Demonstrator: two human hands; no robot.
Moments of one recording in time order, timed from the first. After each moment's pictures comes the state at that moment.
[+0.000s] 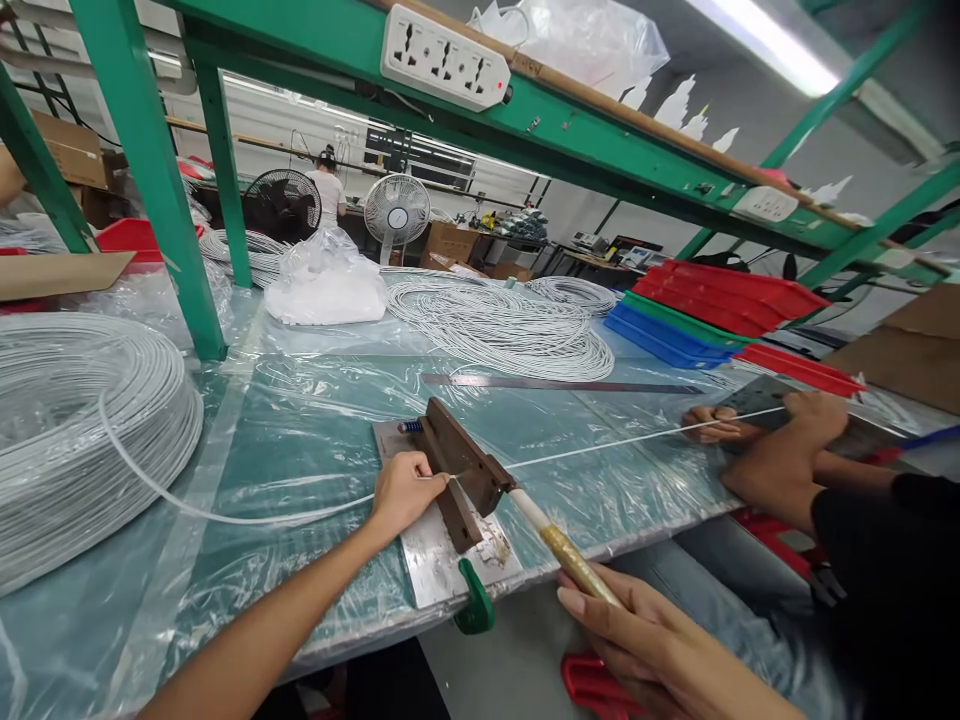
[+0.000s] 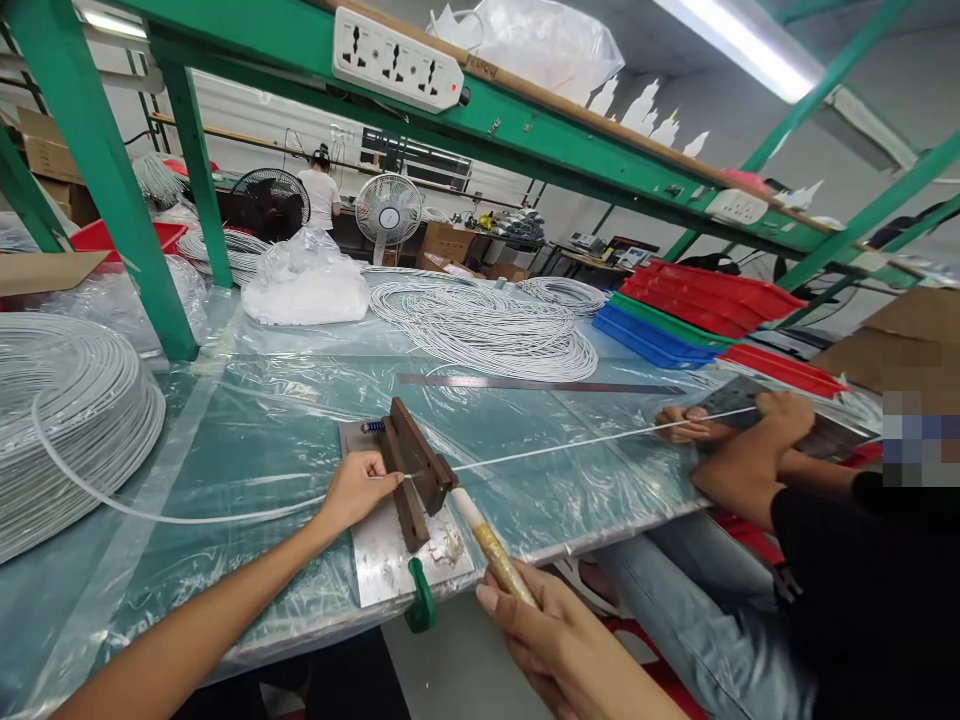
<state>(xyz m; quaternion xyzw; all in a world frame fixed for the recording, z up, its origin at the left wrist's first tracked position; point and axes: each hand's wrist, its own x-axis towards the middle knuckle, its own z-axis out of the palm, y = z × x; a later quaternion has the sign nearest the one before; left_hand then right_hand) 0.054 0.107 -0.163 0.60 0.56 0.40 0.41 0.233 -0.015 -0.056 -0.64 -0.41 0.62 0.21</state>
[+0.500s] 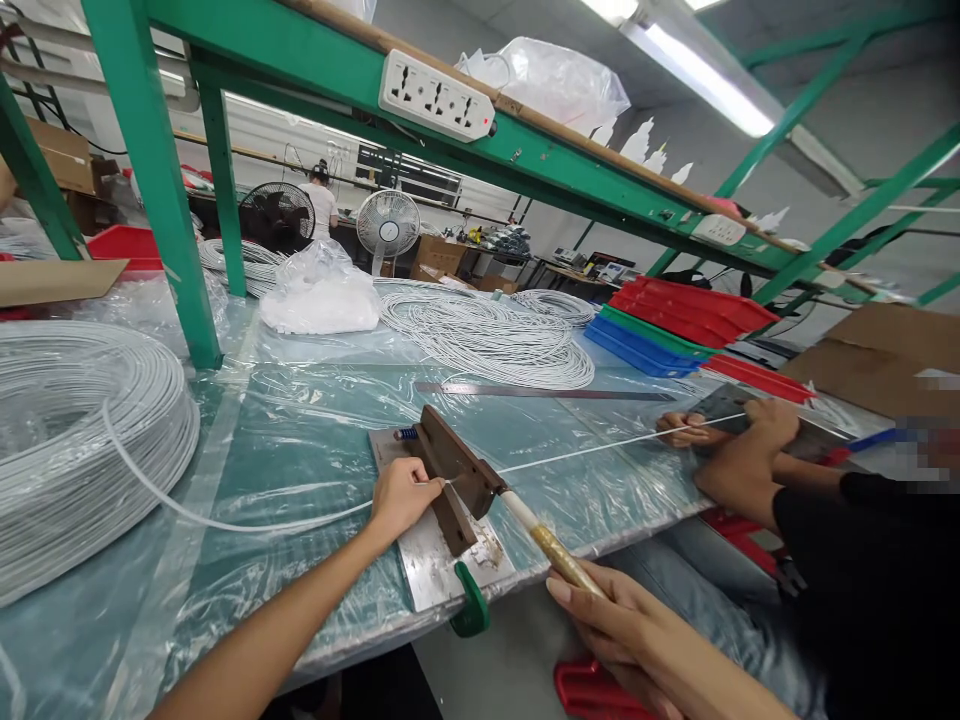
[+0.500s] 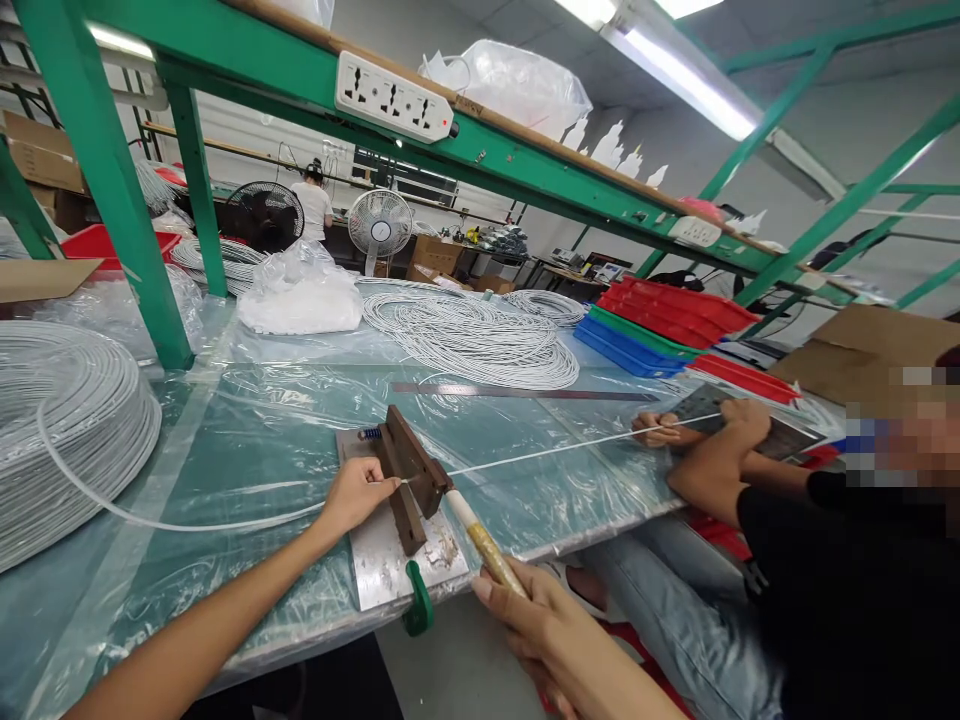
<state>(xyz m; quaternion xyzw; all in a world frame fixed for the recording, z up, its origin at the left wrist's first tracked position) 0.052 0.108 -0.166 0.60 0.55 0.41 0.41 0.237 -0.014 -0.064 -0.62 -0.45 0.61 0.19</state>
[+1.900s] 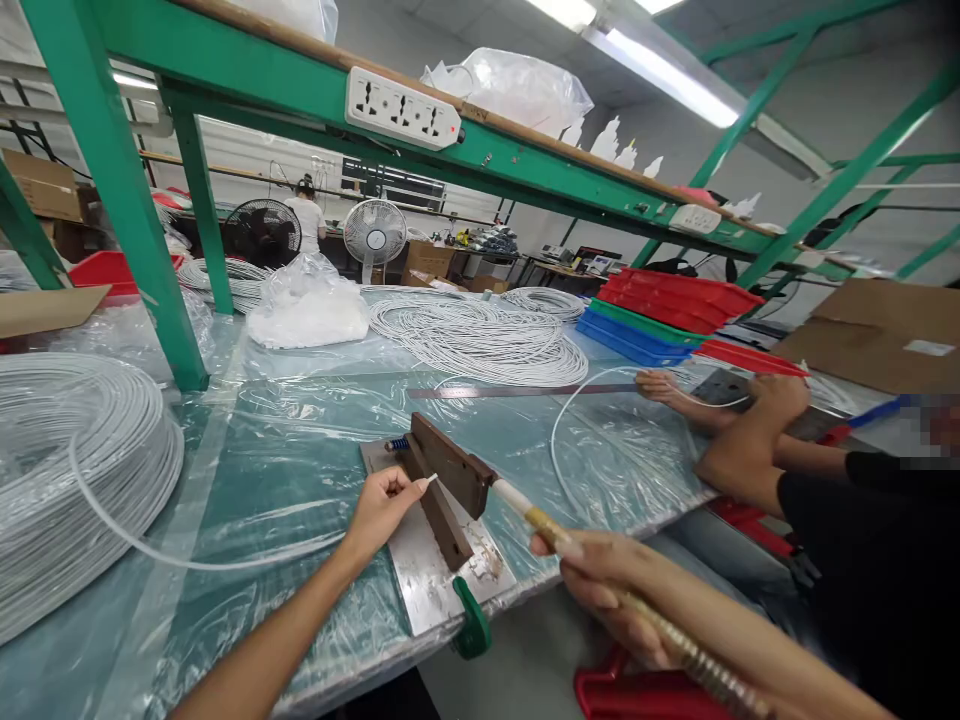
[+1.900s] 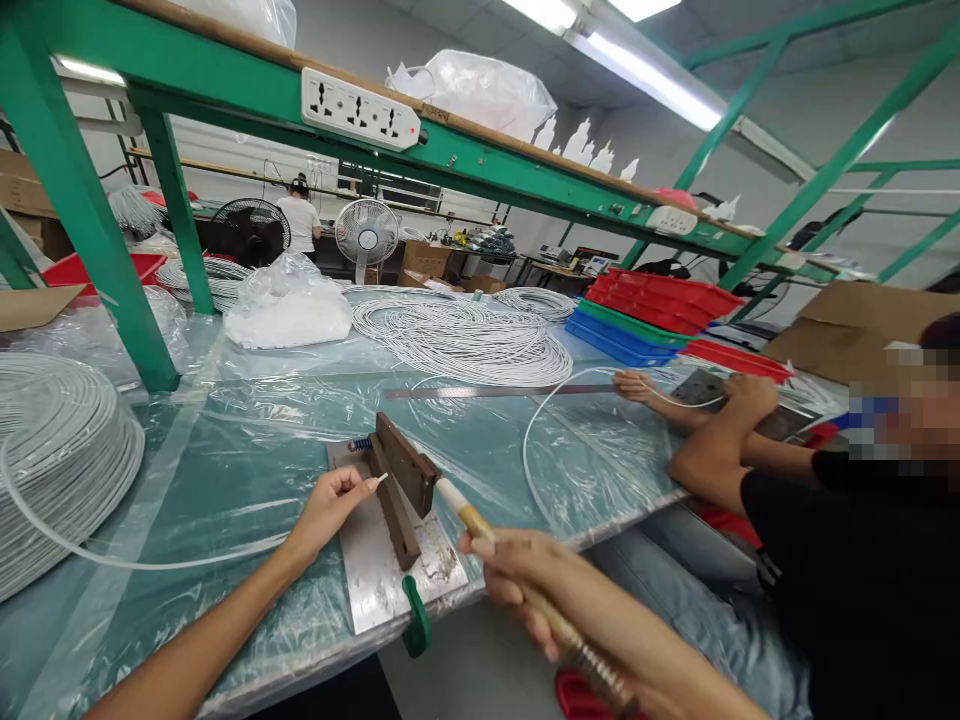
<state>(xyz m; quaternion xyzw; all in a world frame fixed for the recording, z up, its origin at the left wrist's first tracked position) 0.038 0.106 -0.156 0.56 0.43 0.48 0.52 0.244 0.013 -0.028 -0.59 -0.41 0.64 0.26</state>
